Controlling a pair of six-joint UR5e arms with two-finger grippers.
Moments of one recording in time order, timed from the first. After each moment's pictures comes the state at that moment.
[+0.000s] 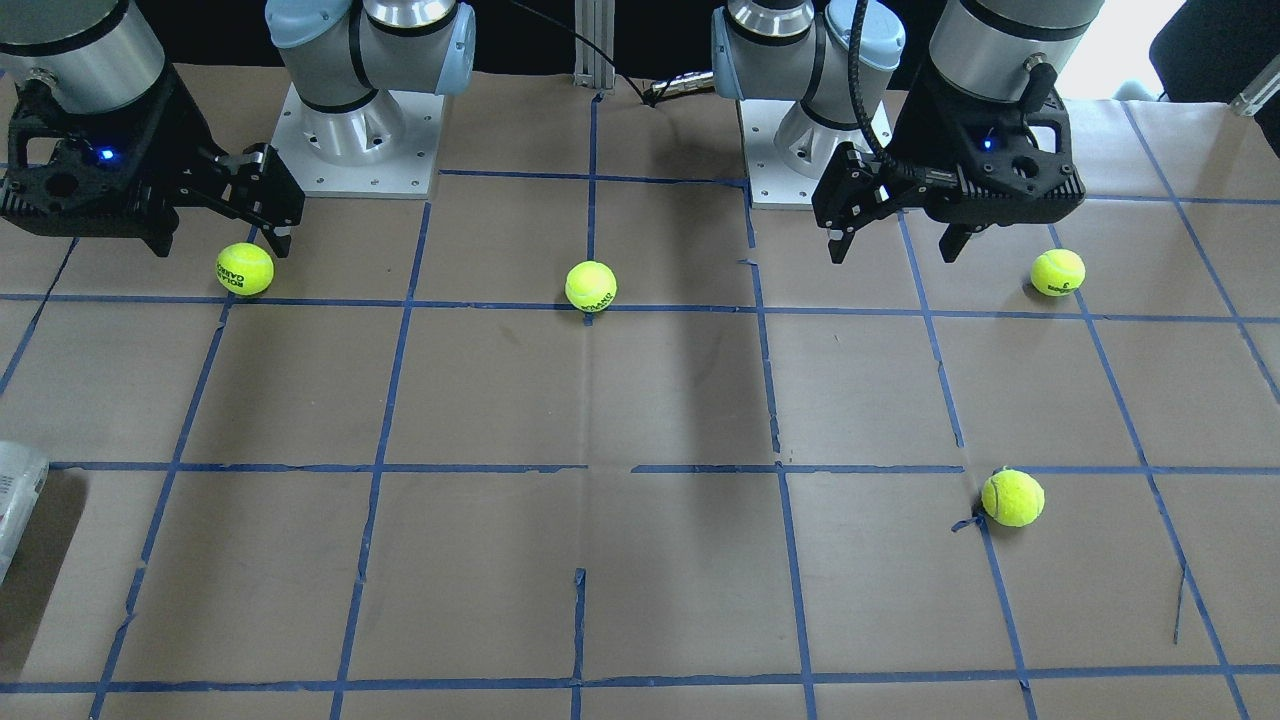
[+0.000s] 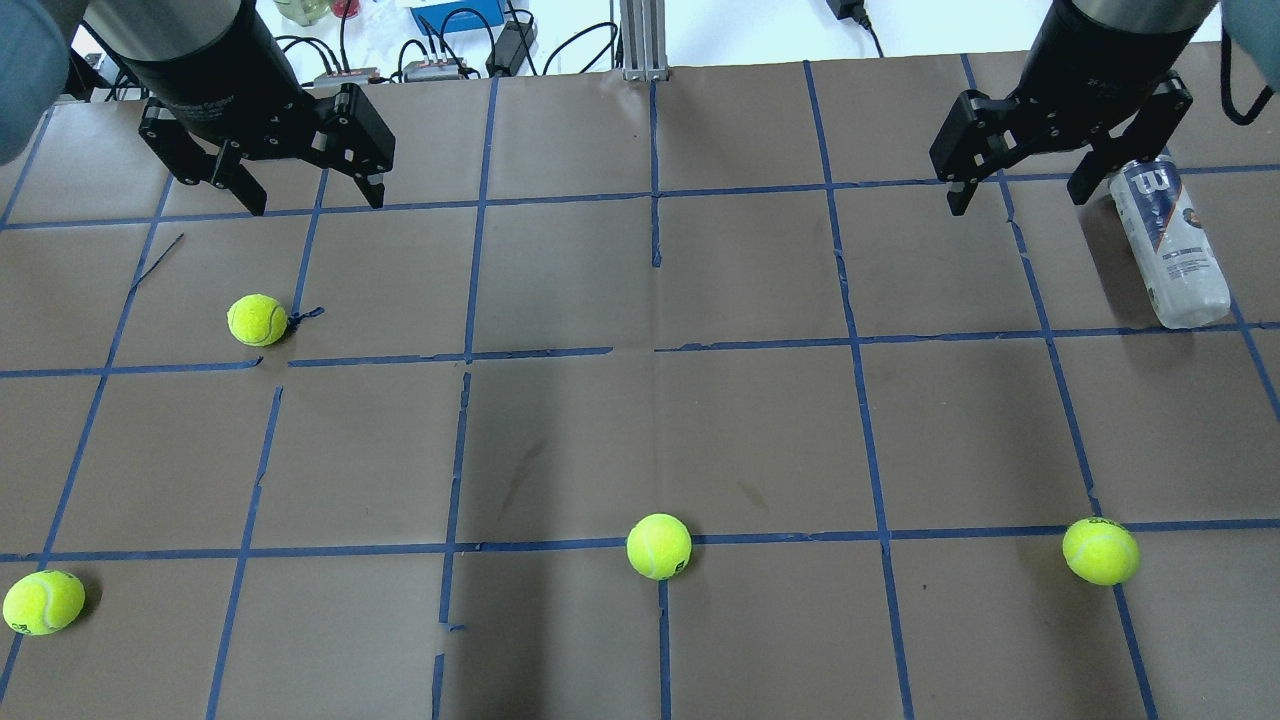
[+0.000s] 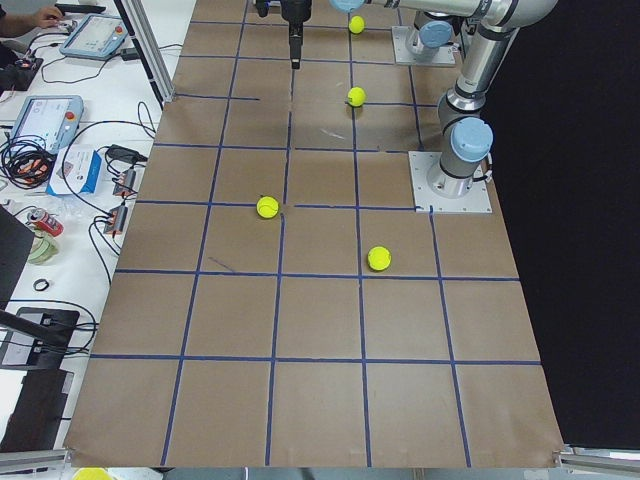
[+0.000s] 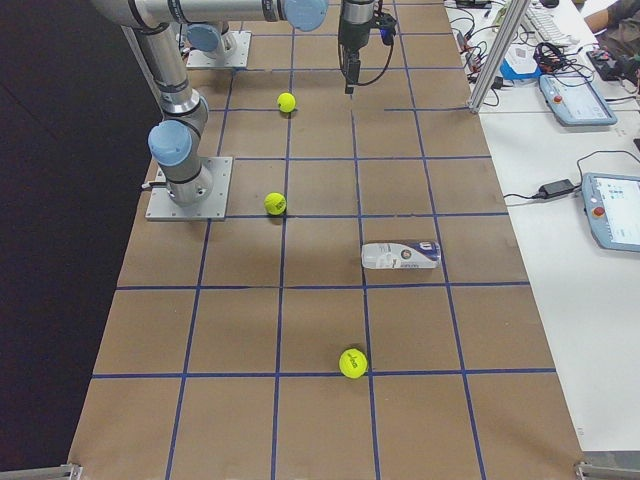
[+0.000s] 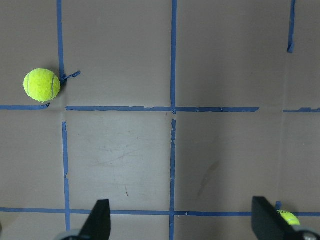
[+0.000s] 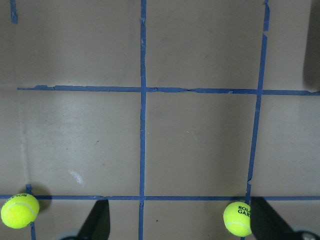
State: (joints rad) left arm -1.57 -1.60 -1.45 -1.63 1.59 -0.02; right arm 1.49 -1.54 1.48 -1.48 -1.60 -0.11
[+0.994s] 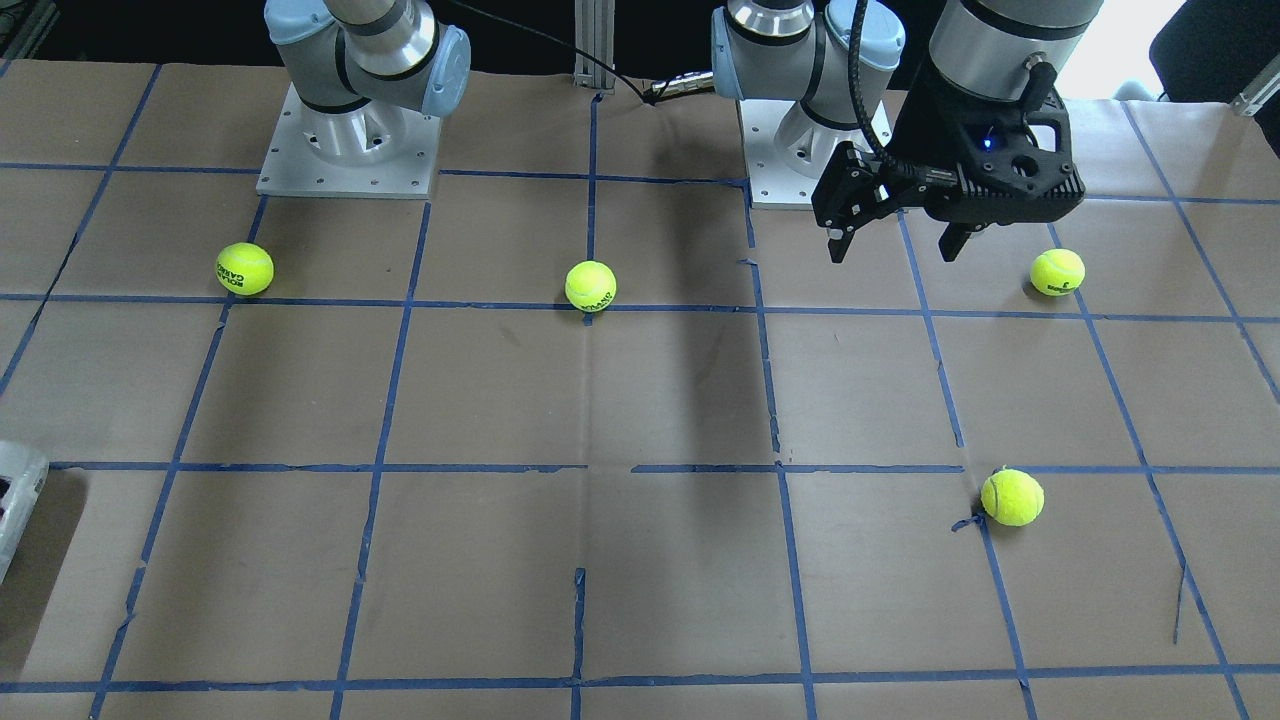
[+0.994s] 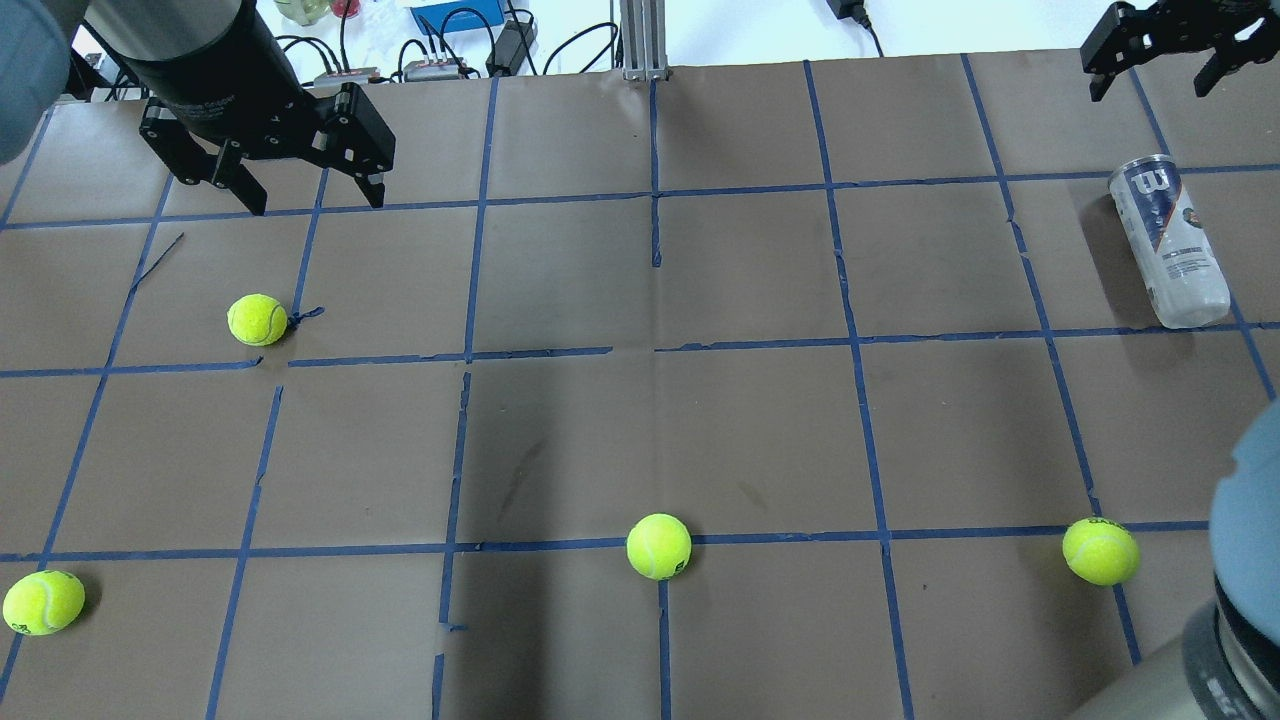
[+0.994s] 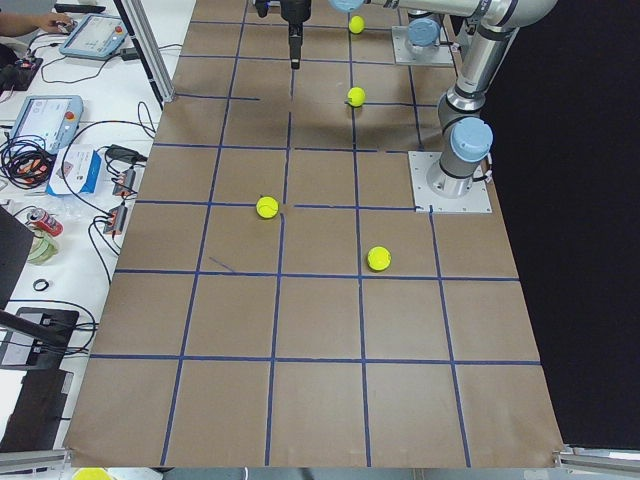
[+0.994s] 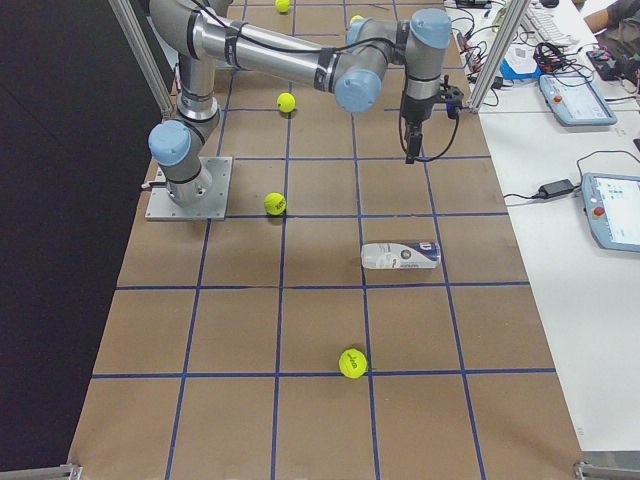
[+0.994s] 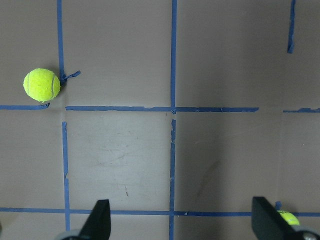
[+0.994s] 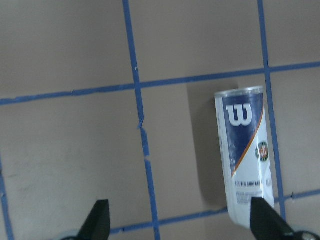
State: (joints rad) left arm -1.57 -1.60 -1.45 -1.63 1.59 -0.03; right arm 1.24 -1.13 1.27 -1.88 -1.66 -0.25
